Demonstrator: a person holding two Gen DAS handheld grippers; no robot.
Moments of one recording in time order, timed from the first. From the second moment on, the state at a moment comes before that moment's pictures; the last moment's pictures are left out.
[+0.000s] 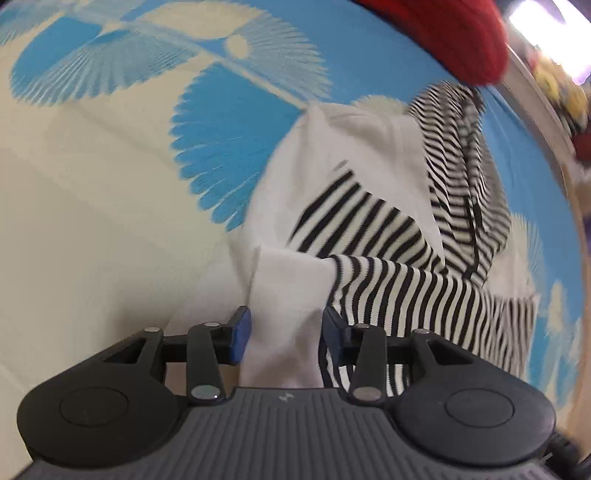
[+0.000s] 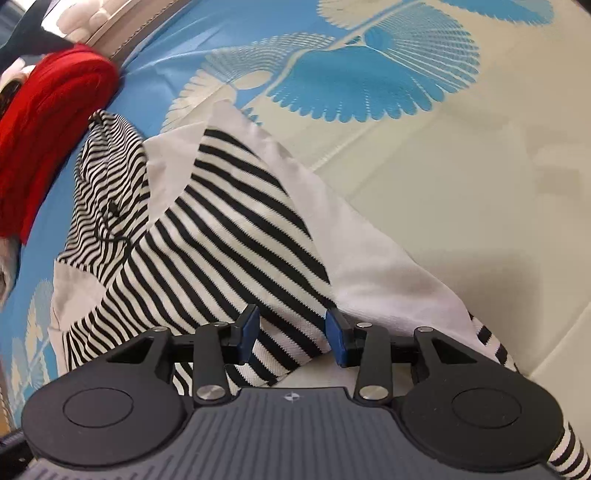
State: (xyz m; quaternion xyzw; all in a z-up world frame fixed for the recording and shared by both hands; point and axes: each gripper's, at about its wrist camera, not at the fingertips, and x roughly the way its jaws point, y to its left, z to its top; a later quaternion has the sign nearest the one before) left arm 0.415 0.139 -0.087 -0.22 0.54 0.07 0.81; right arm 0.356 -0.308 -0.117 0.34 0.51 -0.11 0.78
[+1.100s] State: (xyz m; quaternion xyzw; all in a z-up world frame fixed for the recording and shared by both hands) left arm 0.410 0.095 -0.051 -0.13 0.49 0.03 0.86; right arm 0.362 -0.306 -0.111 0.31 0.51 -0.11 0.80
